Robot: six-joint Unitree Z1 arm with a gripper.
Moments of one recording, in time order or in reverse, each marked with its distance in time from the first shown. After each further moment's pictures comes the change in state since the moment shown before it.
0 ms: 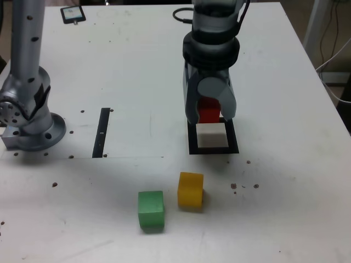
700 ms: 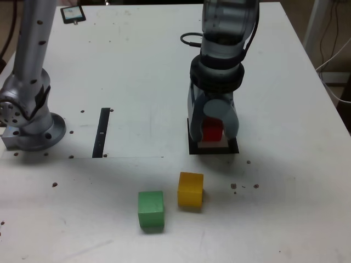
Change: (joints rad) arm 0.008 0.090 0.042 -0.091 -0.034 0.013
